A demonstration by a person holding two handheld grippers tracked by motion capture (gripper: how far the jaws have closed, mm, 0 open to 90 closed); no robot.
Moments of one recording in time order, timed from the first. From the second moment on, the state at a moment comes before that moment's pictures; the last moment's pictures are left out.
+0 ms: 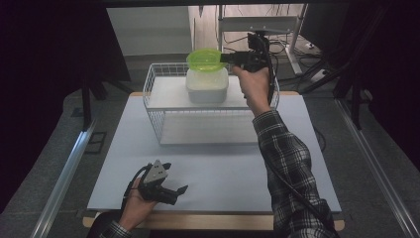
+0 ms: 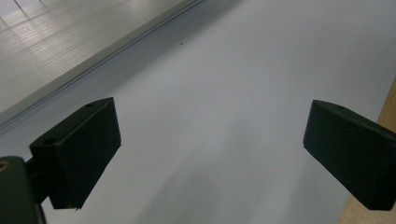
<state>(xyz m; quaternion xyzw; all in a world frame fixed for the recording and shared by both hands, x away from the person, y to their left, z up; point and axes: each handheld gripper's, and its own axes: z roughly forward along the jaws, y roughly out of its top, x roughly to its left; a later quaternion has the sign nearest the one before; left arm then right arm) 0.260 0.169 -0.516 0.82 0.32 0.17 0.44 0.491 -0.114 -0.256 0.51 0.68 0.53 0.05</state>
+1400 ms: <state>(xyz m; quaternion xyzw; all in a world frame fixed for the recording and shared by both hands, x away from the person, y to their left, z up) 0.261 0.168 -0.517 0.82 0.32 0.17 0.44 0.432 -0.143 -0.279 0.38 0.74 0.55 0.08</state>
